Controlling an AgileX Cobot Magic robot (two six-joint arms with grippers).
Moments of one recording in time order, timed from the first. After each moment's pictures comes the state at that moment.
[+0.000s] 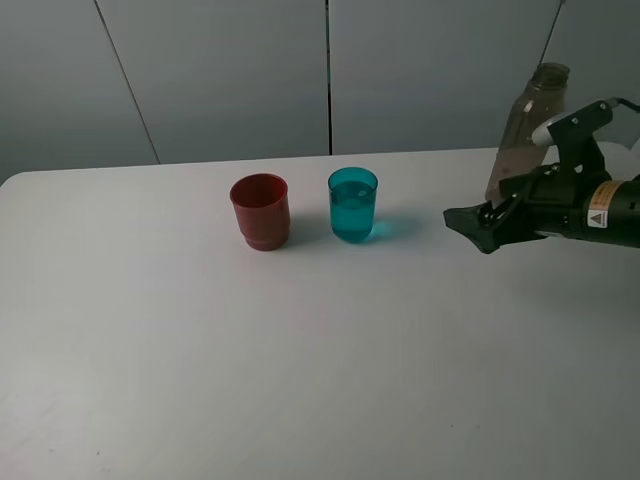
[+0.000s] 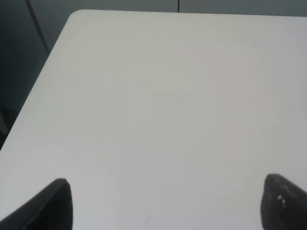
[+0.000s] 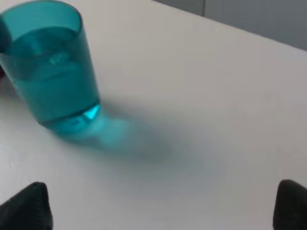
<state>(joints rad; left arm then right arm) 0.07 0.00 -0.52 0.09 1.11 -0.09 -0.02 1.73 -0.49 -0.85 -0.71 0.38</state>
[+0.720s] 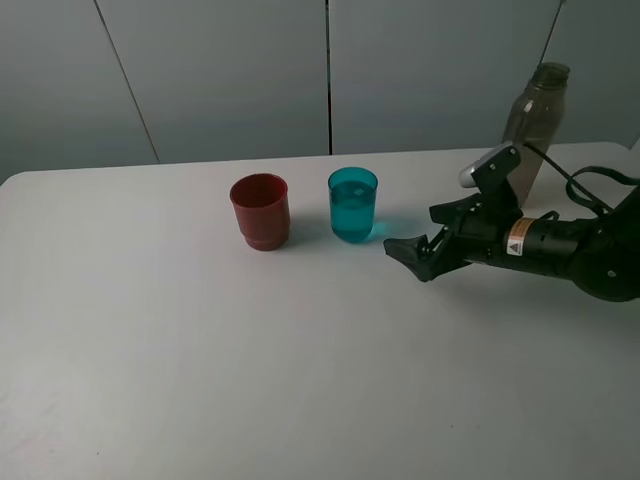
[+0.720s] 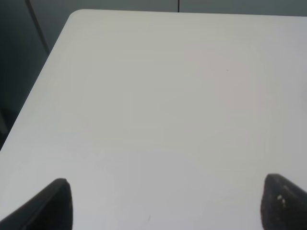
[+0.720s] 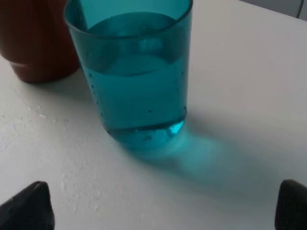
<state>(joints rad) 0.07 0.00 -0.52 0.09 1.11 -0.09 0.14 2.08 -0.59 -0.69 -0.97 0.19</state>
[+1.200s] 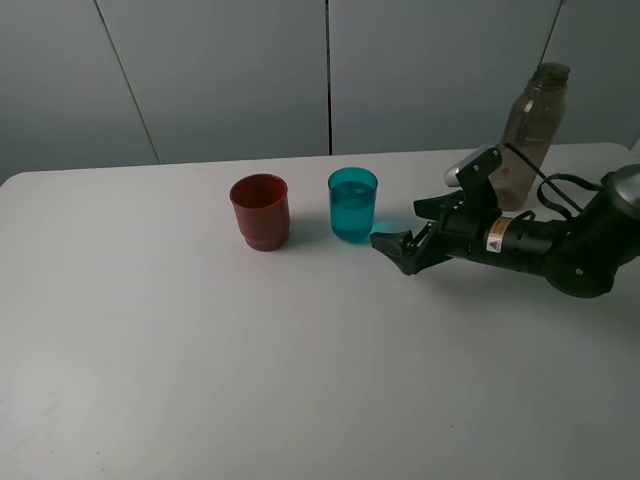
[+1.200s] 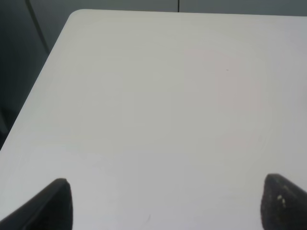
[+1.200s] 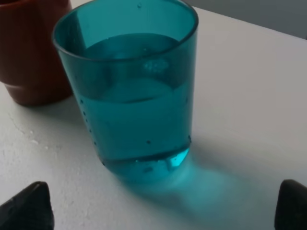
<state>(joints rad) 0.07 0.00 -0.52 0.09 1.11 -0.09 0.16 2.18 -0.68 -0.69 -1.03 0.18</state>
